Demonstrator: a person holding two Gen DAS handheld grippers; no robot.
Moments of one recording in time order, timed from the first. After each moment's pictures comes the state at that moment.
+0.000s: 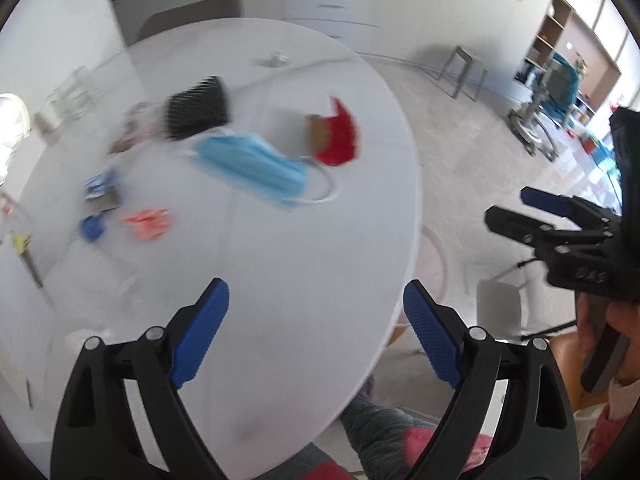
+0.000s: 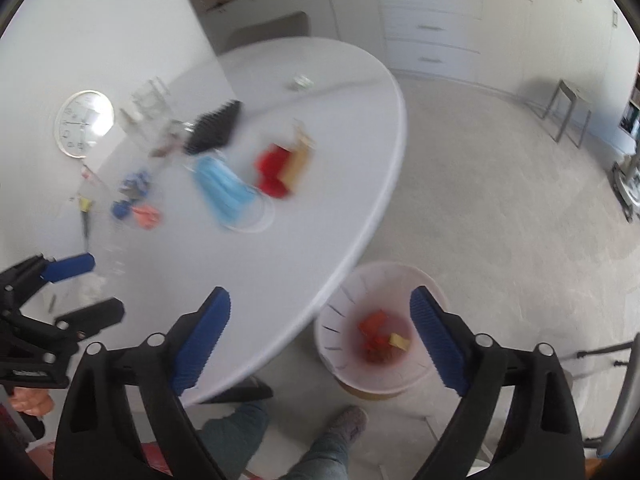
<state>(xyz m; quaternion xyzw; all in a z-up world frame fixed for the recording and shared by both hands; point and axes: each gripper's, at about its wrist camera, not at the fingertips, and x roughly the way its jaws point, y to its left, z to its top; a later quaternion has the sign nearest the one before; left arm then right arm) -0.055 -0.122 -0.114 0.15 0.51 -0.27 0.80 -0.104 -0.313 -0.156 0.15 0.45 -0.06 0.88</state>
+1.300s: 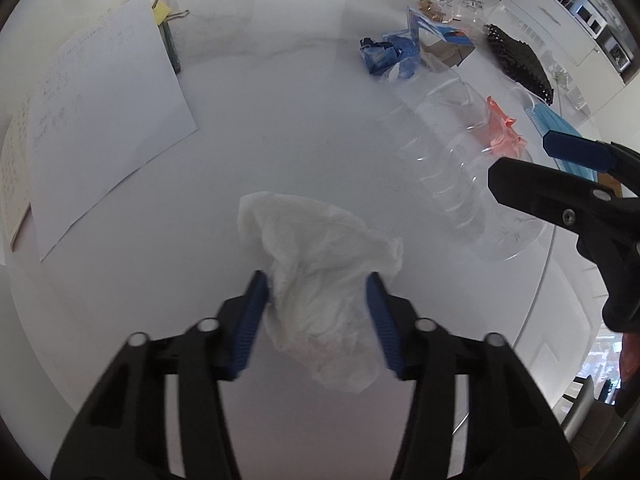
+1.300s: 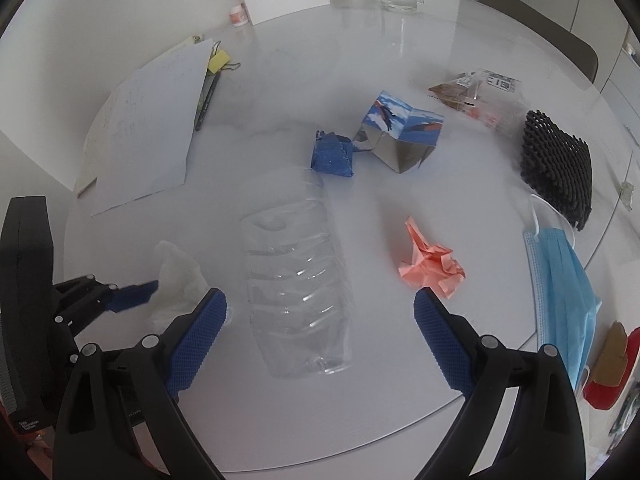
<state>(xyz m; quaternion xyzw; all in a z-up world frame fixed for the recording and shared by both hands) 0.037 0.123 -0.242 -0.02 0.61 -0.02 0.79 0.120 -0.001 -0.222 -0.07 0.55 0.20 0.81</state>
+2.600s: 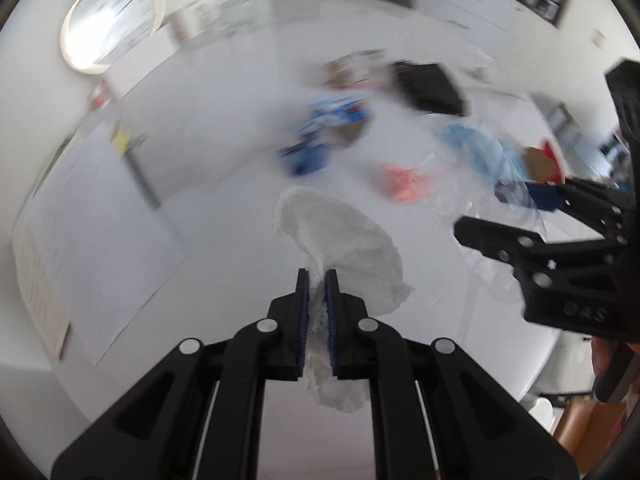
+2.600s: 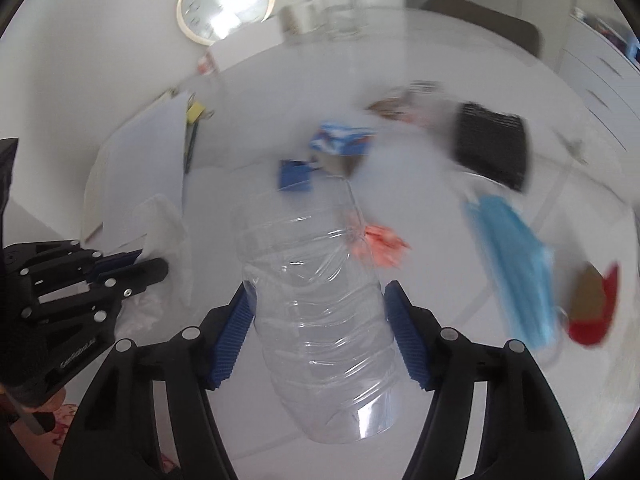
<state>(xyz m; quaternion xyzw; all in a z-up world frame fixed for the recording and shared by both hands) 0.047 0.081 -0.143 0.08 0.54 -0.14 0.83 0.071 -0.059 -0.173 0.01 0.51 0.14 0.85</state>
